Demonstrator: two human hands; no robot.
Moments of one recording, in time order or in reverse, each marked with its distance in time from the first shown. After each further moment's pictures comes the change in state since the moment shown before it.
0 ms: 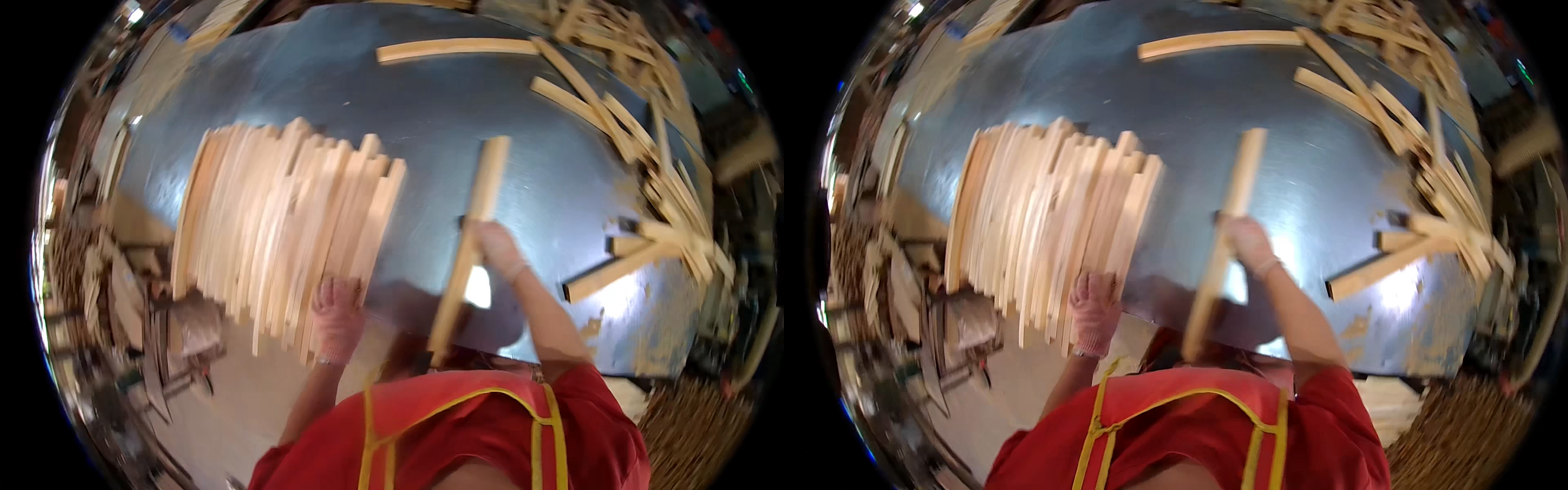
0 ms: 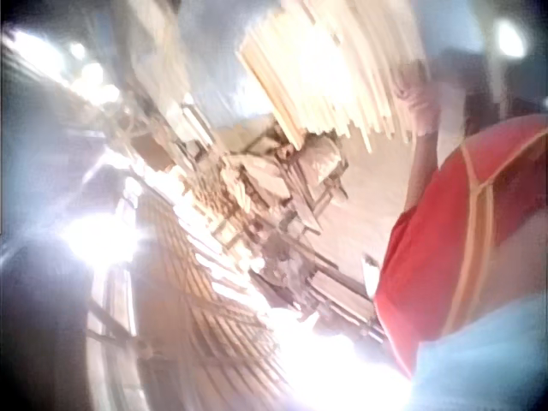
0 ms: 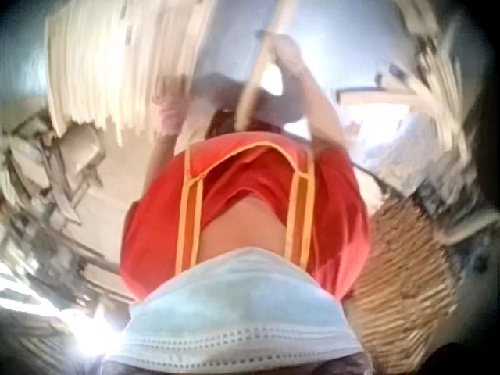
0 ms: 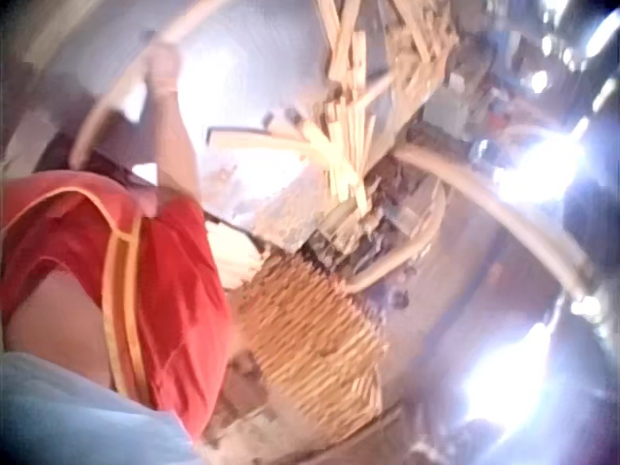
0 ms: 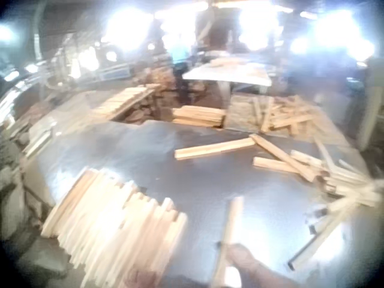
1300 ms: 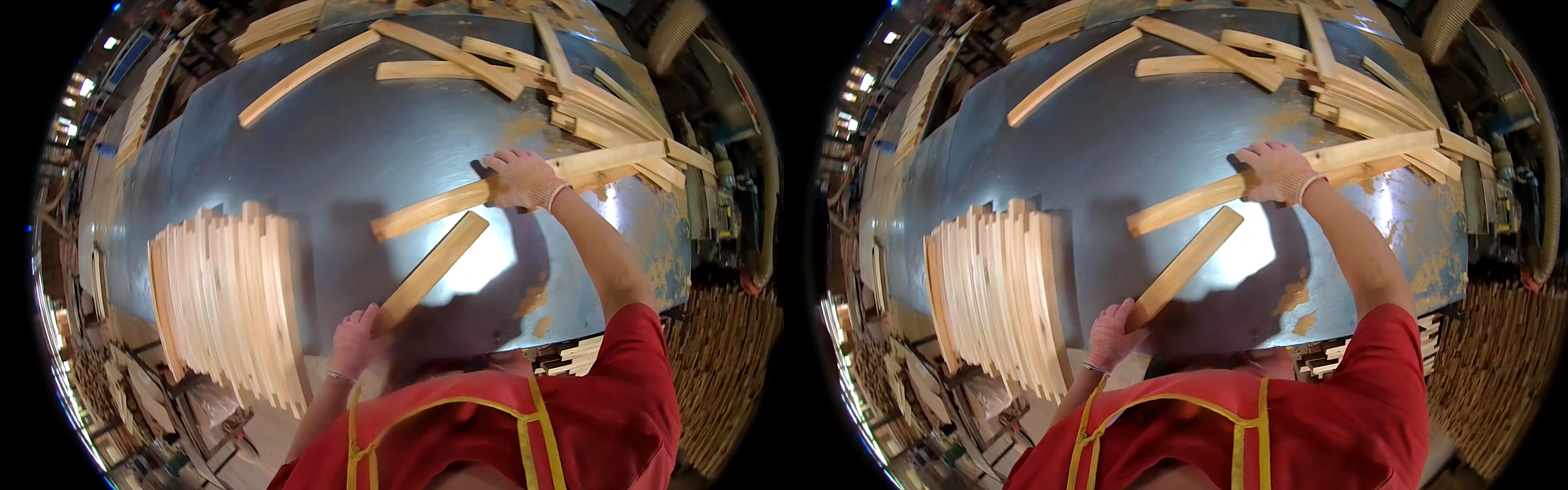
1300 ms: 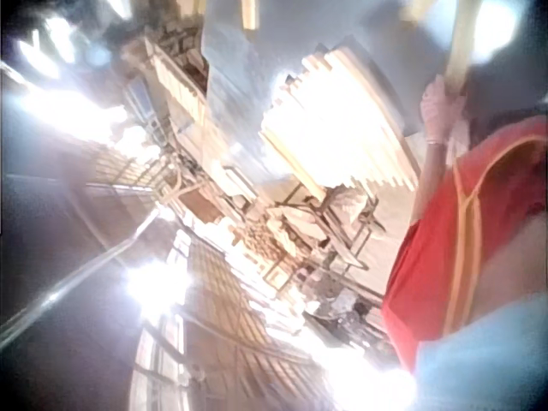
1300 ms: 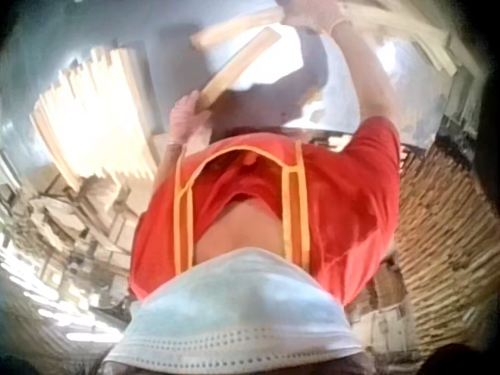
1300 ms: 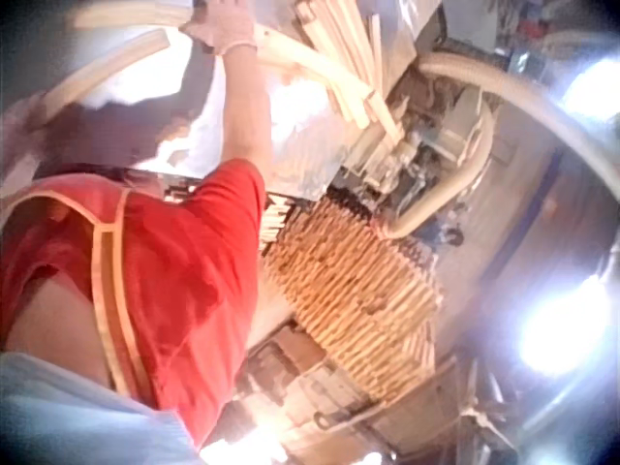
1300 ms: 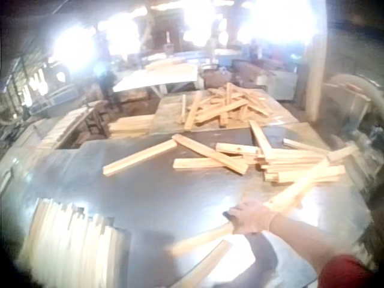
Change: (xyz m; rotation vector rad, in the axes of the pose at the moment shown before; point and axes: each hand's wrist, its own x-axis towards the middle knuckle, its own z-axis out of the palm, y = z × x) left_hand 0.009 0.217 0.003 -0.171 -0.656 0.337; right_hand -0.036 0.006 -0.329 -1.281 0.214 -0.415
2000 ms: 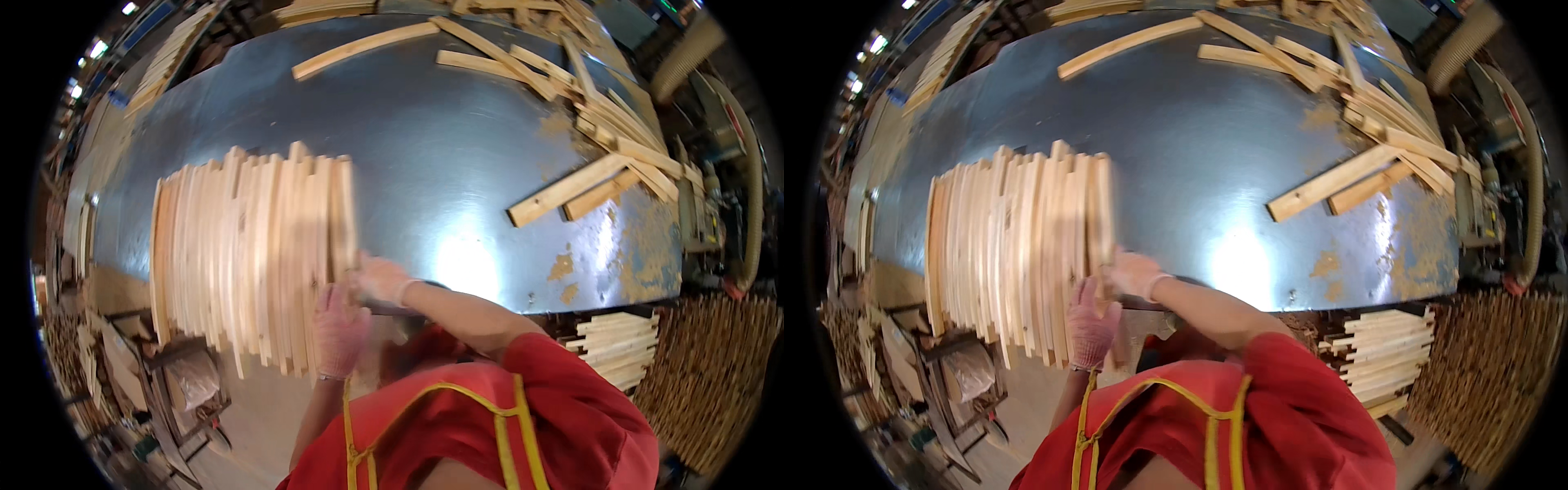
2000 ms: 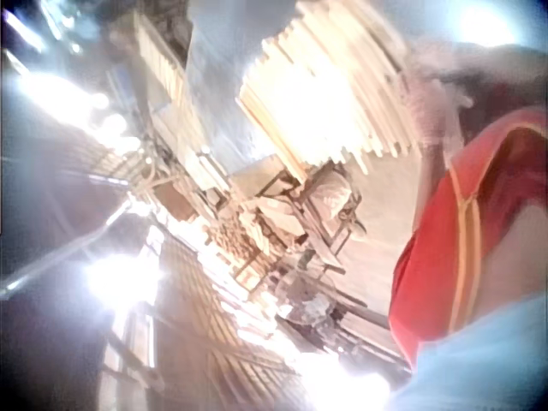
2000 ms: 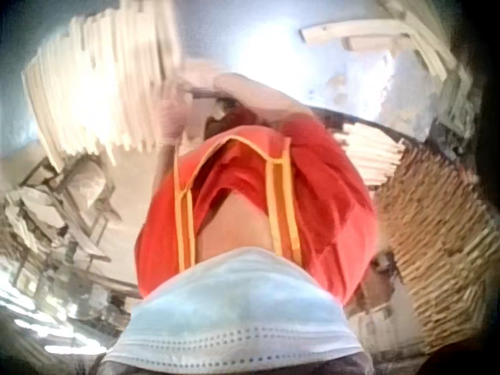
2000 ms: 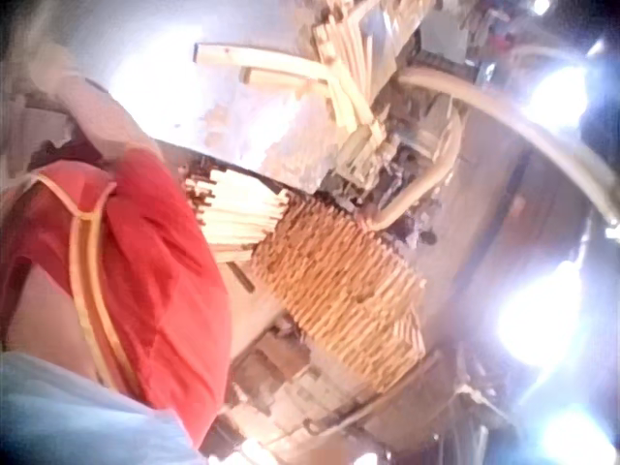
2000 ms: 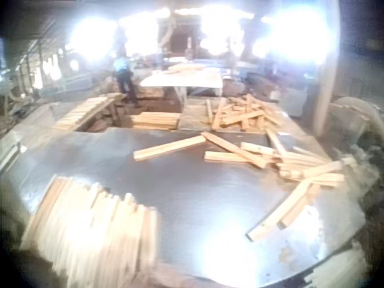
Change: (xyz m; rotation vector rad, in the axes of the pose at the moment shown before) left_hand -0.114 -0.089 -0.035 -0.220 0.559 -0.062; right_hand -0.022 -0.449 0.109 0.818 -0.395 -0.003
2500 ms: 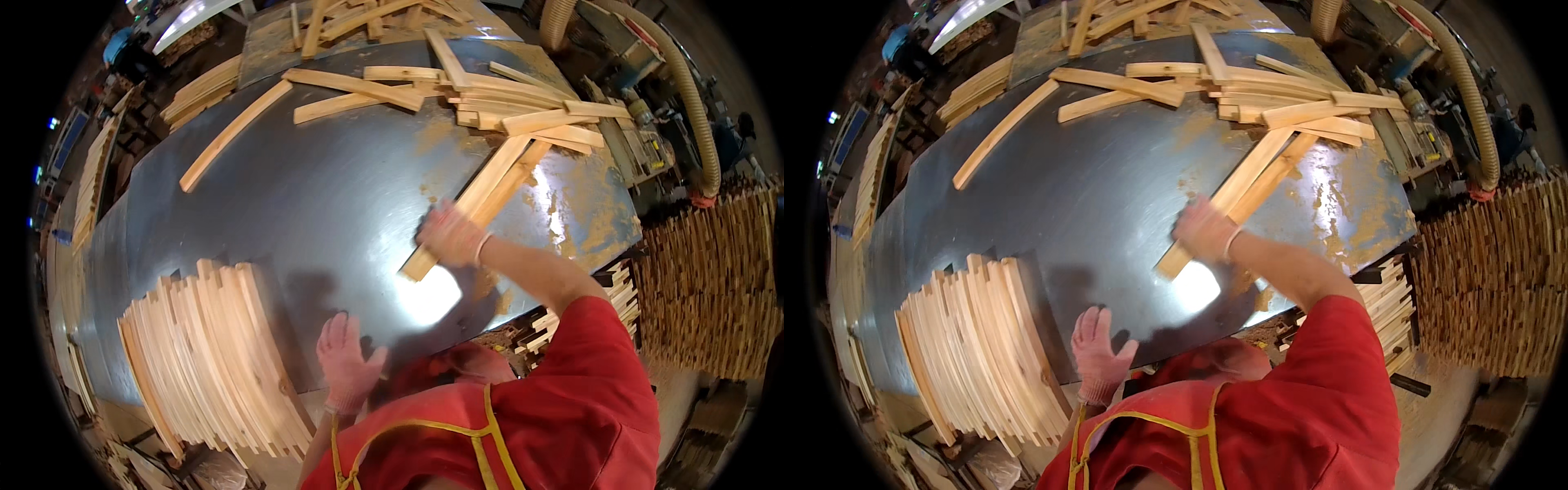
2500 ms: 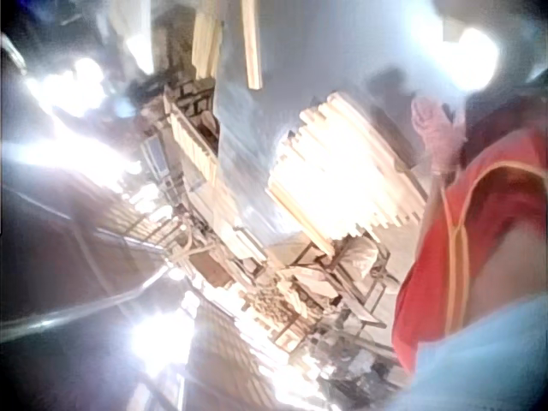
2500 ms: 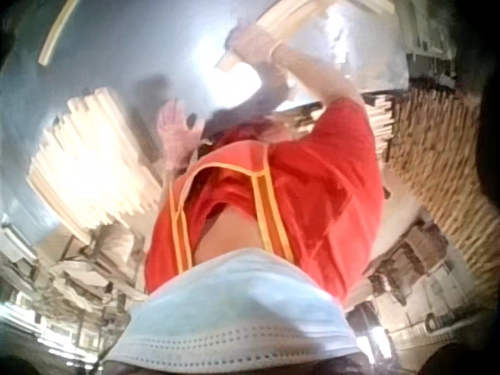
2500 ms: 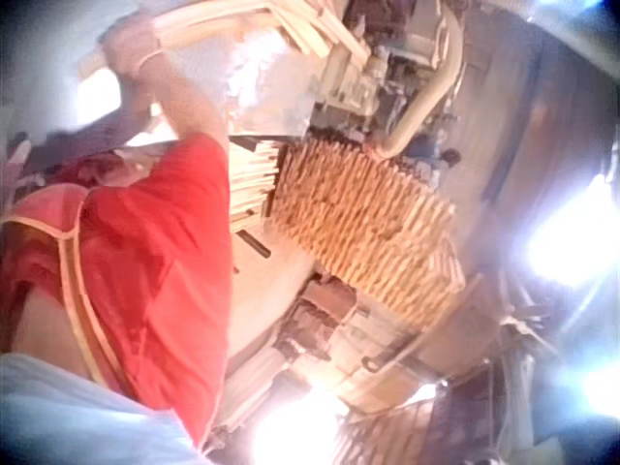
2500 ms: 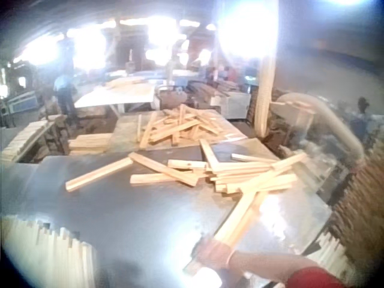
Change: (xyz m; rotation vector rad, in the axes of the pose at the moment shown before) left_hand 0.046 0.137 0.110 0.162 -0.105 0.494; right_hand -0.156 0.210 -0.284 -1.147 0.244 -0.006
